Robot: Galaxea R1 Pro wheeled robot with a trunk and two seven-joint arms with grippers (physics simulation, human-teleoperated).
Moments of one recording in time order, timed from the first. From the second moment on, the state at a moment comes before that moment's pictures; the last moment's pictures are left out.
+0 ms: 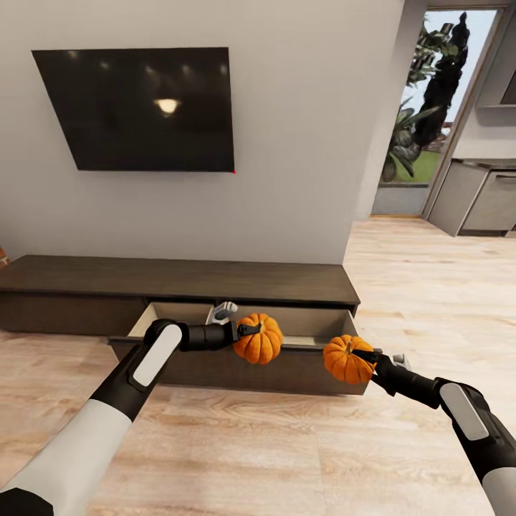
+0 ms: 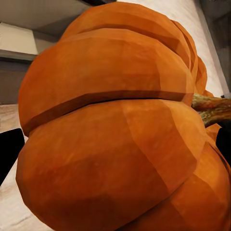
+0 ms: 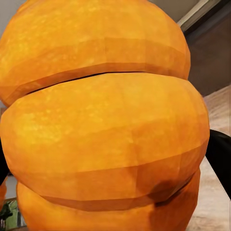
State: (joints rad) left arm -0.79 0.07 -0.34 -1.07 0.95 0.91 -0.13; right arm -0.55 -0.31 -0.17 -0.87 -0.93 0.87 0.38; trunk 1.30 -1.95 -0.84
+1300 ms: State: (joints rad) left arm -0.79 0.07 -0.34 -0.96 0.92 0.92 -0.13; right arm -0.55 -0.31 -0.16 -0.87 -0.92 0.87 0.38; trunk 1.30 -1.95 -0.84
